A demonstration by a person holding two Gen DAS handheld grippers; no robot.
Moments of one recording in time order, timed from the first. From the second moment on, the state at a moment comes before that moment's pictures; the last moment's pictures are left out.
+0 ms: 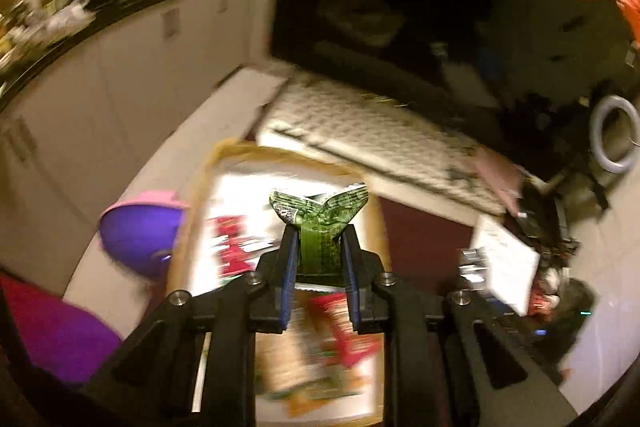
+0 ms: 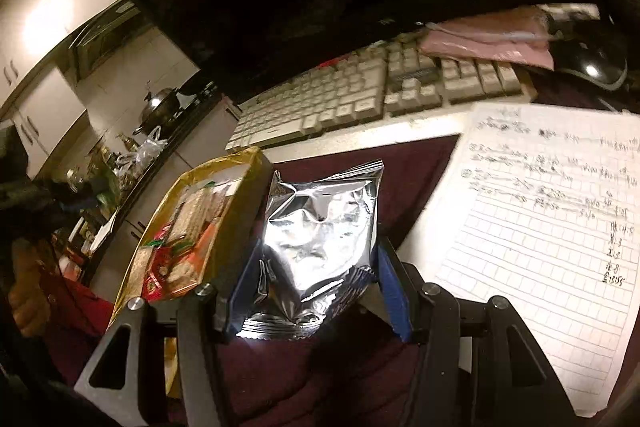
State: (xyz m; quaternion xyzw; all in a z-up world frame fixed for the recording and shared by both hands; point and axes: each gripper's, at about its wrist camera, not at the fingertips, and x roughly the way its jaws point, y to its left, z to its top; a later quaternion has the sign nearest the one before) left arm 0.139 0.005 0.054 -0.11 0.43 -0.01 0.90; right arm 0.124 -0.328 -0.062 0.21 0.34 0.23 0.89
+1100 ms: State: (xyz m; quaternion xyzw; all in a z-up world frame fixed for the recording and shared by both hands) left arm 0.165 0.057 -0.024 -0.14 0.46 0.02 0.88; right arm 0.223 -0.146 -0.032 0.10 0.42 0.33 0.84
